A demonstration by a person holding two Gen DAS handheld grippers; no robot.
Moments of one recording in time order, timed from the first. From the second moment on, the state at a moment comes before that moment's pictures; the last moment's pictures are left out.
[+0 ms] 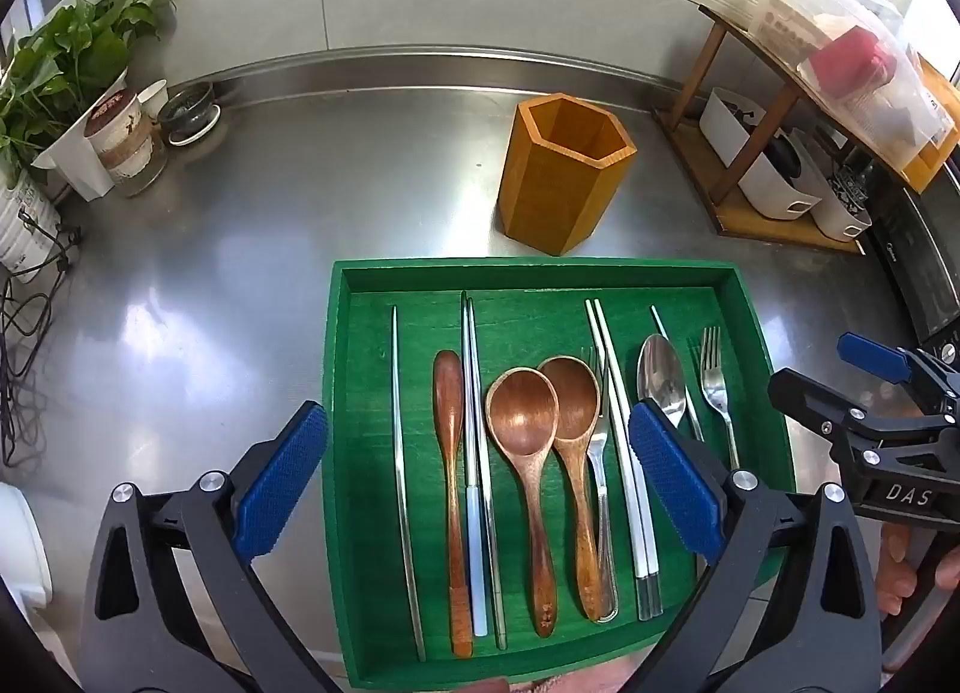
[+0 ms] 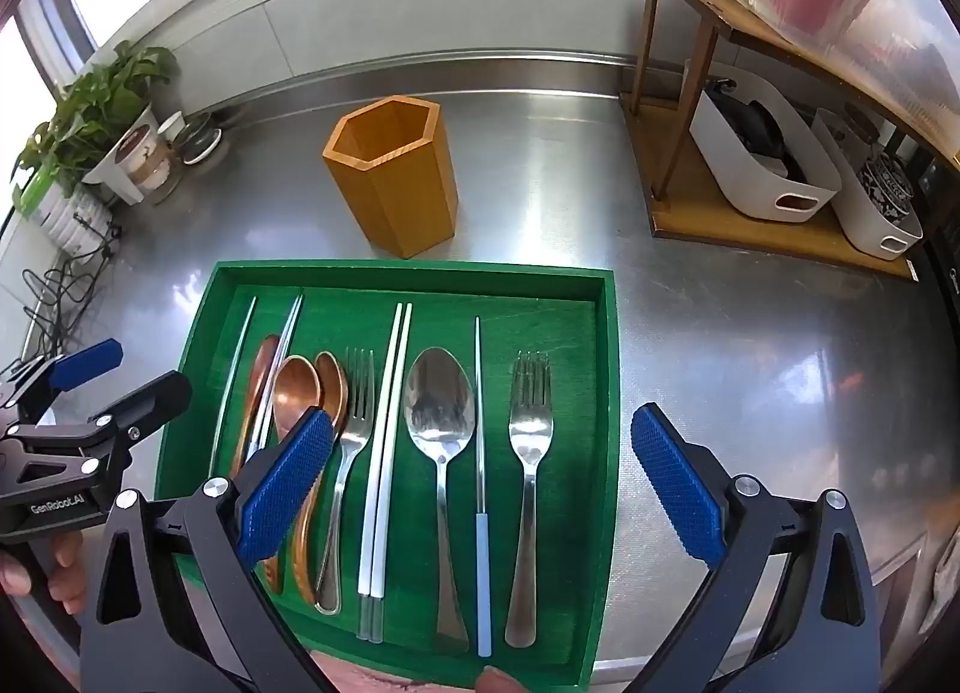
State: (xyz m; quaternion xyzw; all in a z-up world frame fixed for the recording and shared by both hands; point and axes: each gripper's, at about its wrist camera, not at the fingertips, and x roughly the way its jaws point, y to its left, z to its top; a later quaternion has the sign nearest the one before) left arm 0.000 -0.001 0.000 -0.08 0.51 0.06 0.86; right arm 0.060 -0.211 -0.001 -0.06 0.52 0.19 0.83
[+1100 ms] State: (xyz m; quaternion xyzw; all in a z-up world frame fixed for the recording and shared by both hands) left arm -0.002 0.001 -0.006 -0.10 0.51 0.05 0.85; right arm 0.060 -0.210 -0.002 -0.05 0.52 0.19 0.83
